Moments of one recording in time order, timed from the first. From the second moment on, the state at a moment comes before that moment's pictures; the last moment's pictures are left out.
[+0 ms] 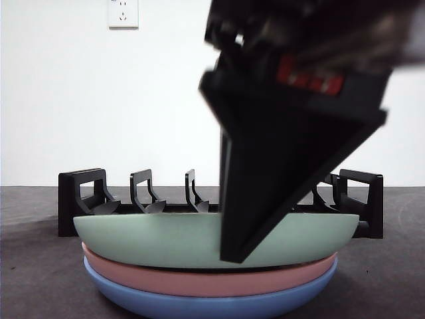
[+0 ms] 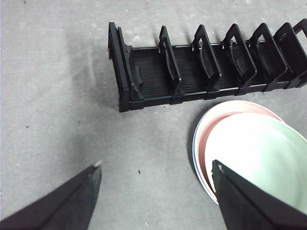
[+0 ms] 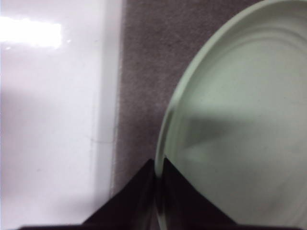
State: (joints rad) left arm -0.40 0.77 1.04 -1.01 0.02 -0.25; right arm 1.29 1.45 0.96 -0.75 0.08 -0.34
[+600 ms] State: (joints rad) left arm -0.40 0.79 1.04 -1.00 0.02 -0.25; right arm 1.22 1.26 1.05 -0.73 0.16 -0.12
